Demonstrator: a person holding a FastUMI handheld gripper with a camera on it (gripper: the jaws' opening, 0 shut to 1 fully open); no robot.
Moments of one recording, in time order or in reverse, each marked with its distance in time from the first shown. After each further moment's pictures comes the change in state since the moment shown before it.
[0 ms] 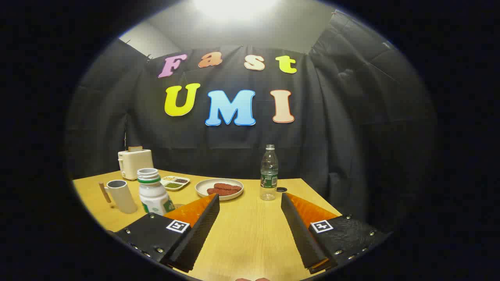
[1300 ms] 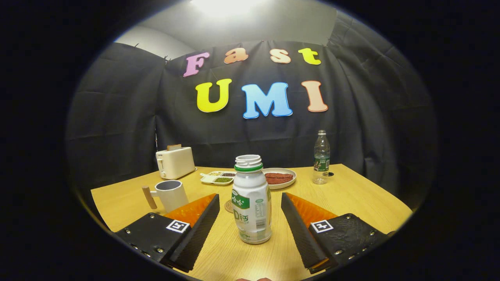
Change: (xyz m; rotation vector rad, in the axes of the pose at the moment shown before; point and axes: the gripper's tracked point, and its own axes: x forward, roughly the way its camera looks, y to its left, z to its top) arm -0.015 0.141 -0.038 0.052 0.061 0.194
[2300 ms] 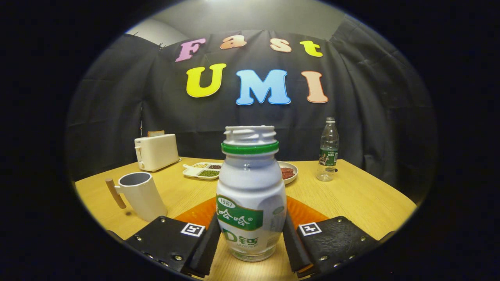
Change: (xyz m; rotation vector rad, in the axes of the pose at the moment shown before) arm 0.080 -0.004 -0.026 -0.064 0.058 -0.083
